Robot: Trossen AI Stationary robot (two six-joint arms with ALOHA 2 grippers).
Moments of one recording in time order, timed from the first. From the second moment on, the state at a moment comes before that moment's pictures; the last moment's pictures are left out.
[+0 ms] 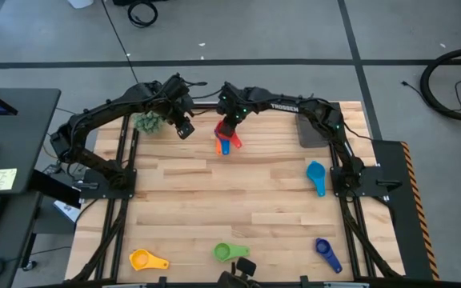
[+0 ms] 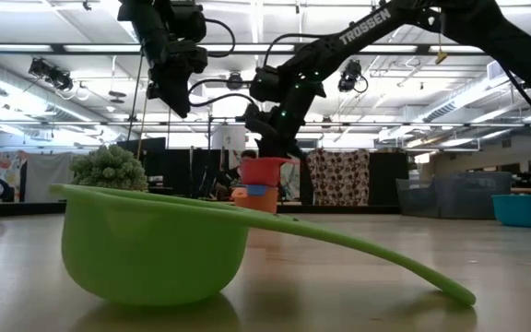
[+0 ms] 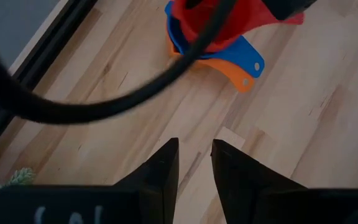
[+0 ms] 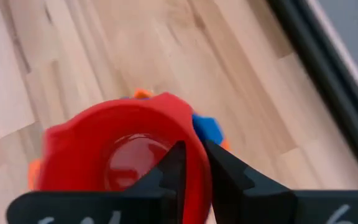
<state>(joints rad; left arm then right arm) 0.63 1.46 1.33 -0.98 0.13 0.02 -0.49 2.19 1.86 -0.71 -0.12 -0.01</state>
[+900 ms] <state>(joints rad) 0.57 1.47 1.24 -0.98 0.13 -0.17 -0.50 2.14 1.91 -1.10 -0.20 0.14</state>
